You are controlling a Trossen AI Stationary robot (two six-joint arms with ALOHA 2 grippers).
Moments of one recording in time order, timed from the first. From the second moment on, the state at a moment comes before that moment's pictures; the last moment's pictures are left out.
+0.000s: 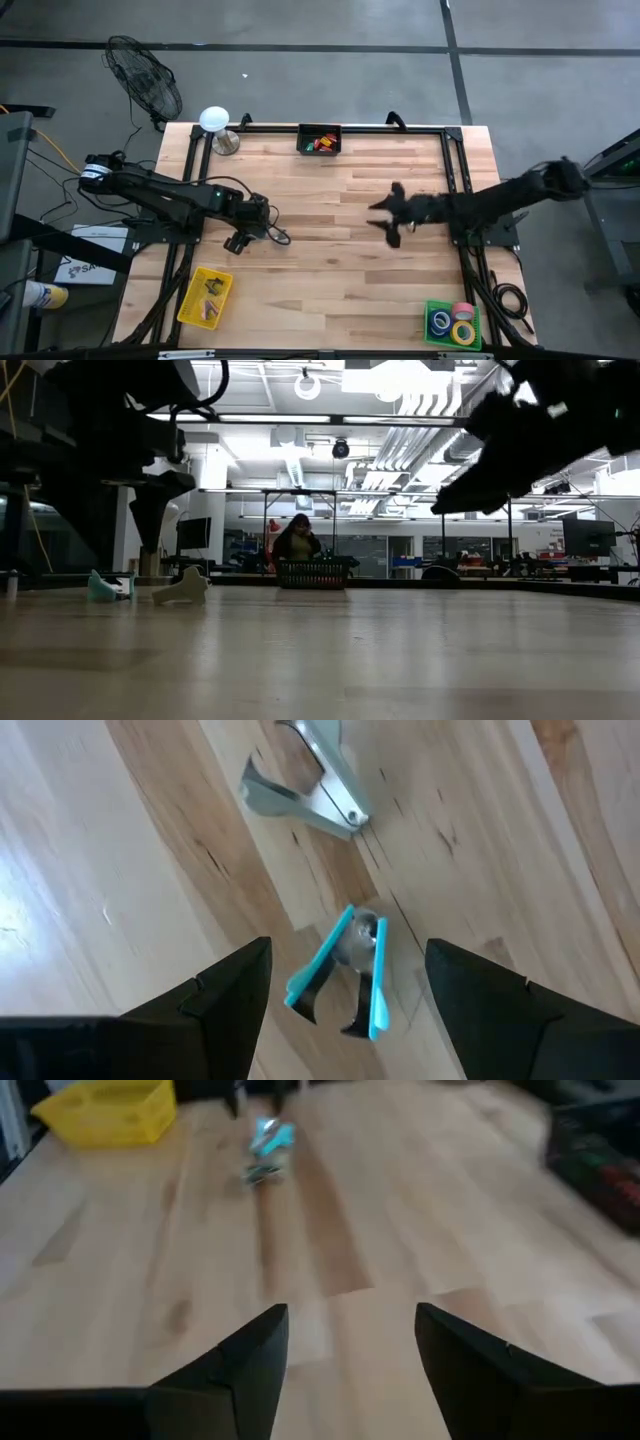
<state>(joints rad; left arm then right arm) -0.12 1.24 0.71 -0.68 -0.03 0.34 0.11 1.13 0.32 0.36 0.21 0.22</state>
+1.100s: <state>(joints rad) -0.12 1.24 0.71 -0.68 -0.05 0.30 -0.18 0.66 0.01 0.37 -0.12 0.00</state>
